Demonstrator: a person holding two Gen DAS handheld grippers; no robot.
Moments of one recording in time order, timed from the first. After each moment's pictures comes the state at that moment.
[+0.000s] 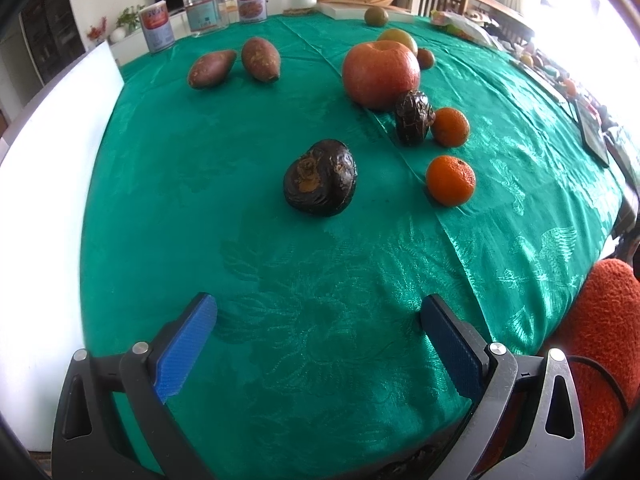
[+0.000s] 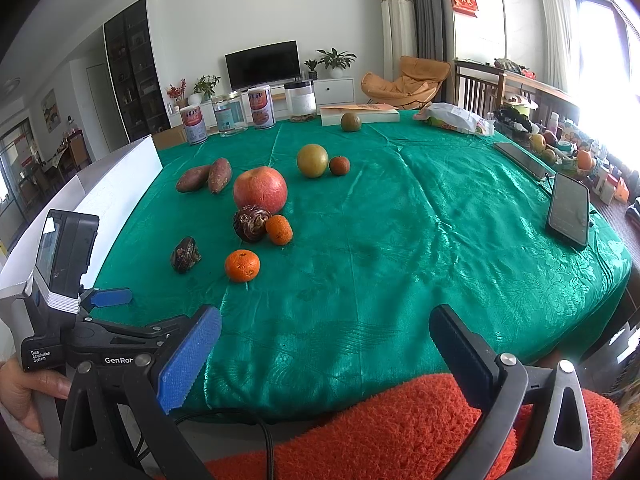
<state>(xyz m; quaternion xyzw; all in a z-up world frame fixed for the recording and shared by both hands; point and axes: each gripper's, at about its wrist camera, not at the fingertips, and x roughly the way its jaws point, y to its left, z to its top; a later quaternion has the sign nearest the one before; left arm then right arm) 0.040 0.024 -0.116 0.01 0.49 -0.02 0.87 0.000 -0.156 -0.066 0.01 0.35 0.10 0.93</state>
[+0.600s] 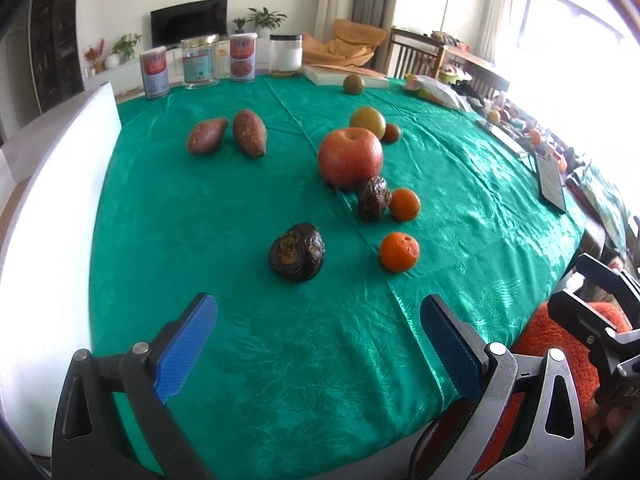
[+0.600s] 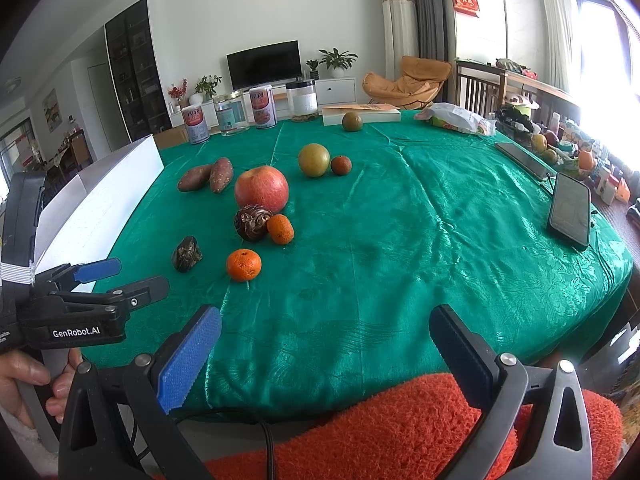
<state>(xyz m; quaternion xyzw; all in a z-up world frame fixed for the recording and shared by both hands) 0.025 0.030 -0.072 -0.04 0.40 -0.06 0.91 0.000 -0.154 -0.067 0.01 0.35 0.10 0.93</state>
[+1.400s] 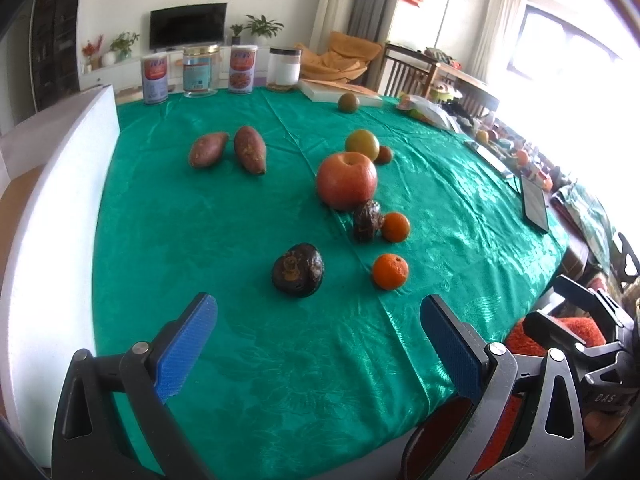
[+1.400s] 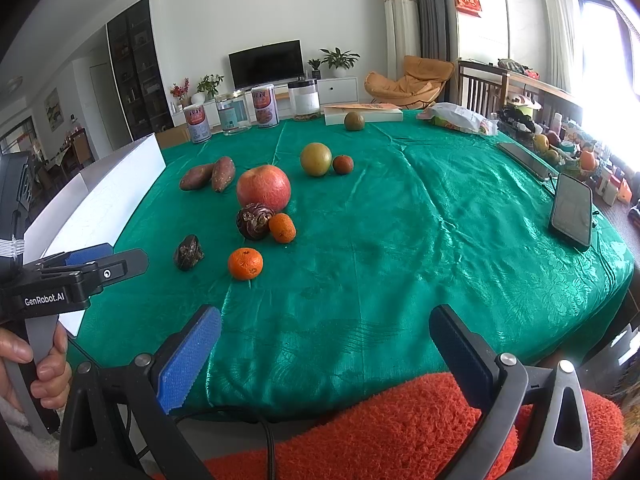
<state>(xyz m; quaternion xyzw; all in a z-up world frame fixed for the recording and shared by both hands) 0.021 0.044 -0.059 -0.07 0.39 -0.08 0.92 -0.001 -0.150 -0.069 0.01 0.35 0.10 0.93</state>
